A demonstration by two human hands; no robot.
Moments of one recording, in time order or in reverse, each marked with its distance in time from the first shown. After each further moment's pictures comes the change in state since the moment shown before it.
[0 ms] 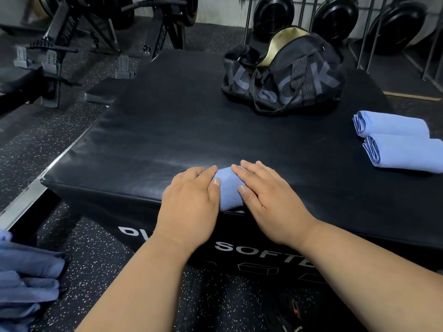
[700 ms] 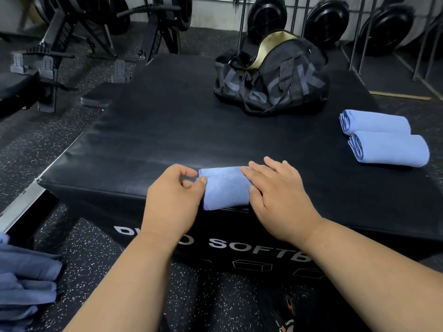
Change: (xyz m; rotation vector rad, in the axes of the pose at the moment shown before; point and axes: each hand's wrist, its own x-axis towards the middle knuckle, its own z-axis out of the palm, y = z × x) left_hand -0.007 0.008 -0.013 -0.528 0.115 -0.330; right_hand -0.023 0.016 -0.015 -0.285 0.128 -0.022
